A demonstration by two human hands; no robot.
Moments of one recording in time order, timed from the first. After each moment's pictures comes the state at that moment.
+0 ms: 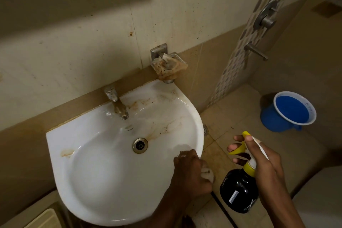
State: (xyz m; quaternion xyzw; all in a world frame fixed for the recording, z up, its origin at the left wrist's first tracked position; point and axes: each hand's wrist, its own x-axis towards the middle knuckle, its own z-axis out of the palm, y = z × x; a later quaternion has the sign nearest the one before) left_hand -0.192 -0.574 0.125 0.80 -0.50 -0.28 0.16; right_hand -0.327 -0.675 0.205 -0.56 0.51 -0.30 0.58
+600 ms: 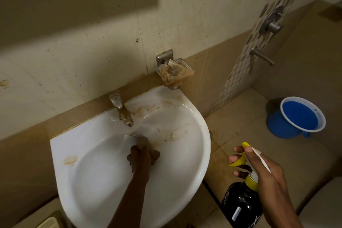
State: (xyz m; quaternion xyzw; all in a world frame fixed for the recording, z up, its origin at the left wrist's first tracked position) left_hand -0.056 -0.552 0.050 0.81 0.10 -0.29 0.49; right_hand -0.307 -0.665 0.204 -0.53 0.47 -0.30 0.64
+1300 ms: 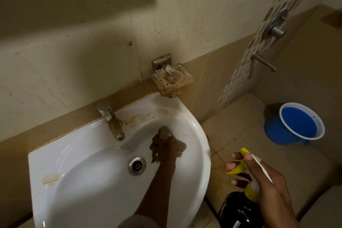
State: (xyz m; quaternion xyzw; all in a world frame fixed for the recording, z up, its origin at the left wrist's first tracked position) left_hand -0.080 -0.673 0.056 0.77 0.10 -0.35 0.52; right_hand -0.283 -0.690 0.198 -0.50 0.49 -0.29 0.65
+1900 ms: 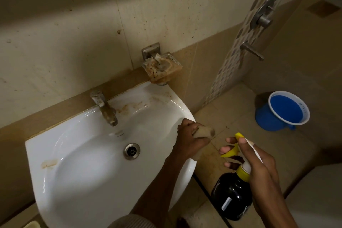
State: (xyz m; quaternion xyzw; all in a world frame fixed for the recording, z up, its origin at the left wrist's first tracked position) left_hand -0.139 -0.674 0.105 0.75 -0.35 -0.38 0.40; right_hand -0.311 -0.683 0.205 -0.54 0.47 -0.32 0.62
